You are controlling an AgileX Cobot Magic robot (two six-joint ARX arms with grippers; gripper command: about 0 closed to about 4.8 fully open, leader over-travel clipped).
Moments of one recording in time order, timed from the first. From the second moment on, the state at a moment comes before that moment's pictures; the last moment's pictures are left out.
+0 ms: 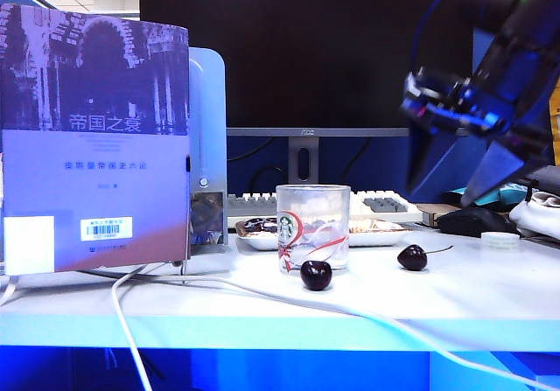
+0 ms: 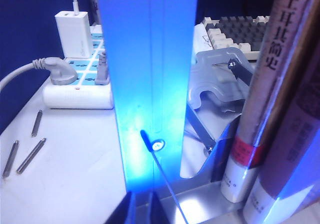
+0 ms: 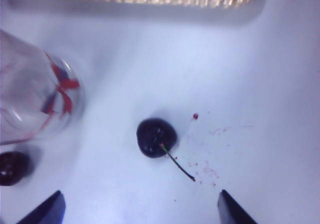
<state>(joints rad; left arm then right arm) -0.03 0.00 0.01 -0.16 -0.03 0.00 0.24 1.56 1.07 -0.52 -0.23 0.03</state>
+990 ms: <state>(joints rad) -0.03 0.01 0.01 -0.16 -0.03 0.00 0.26 1.72 1.14 -0.52 -0.28 0.02</state>
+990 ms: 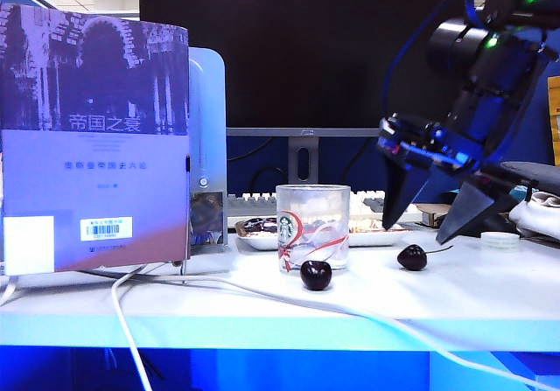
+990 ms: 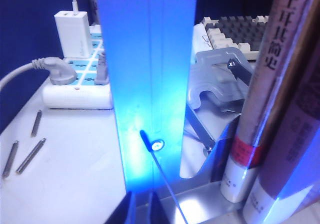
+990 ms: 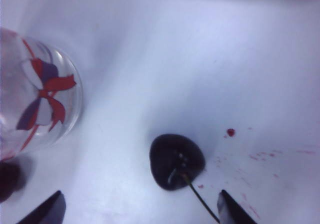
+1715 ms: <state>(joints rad) -0.03 0.01 0.01 -0.16 -0.03 0.00 0.27 1.81 1.16 -0.49 -0.24 0.02</state>
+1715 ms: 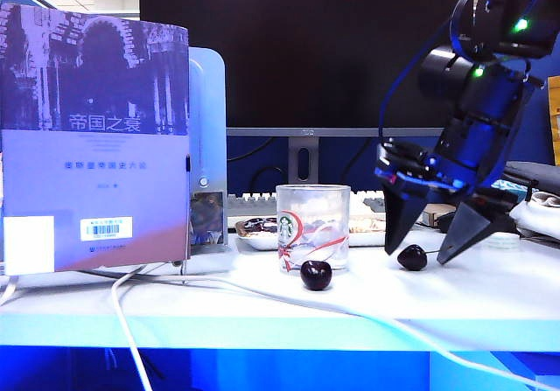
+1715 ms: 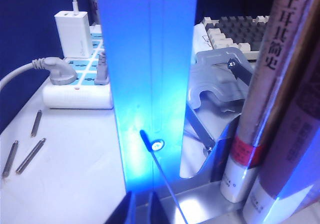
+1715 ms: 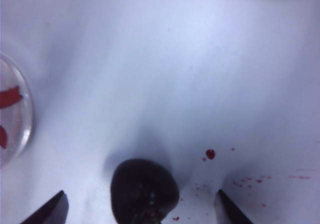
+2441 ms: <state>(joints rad) -0.03 0.00 0.01 -0.16 -0.03 0.00 0.27 1.84 1.17 -0.47 -0.24 0.02</state>
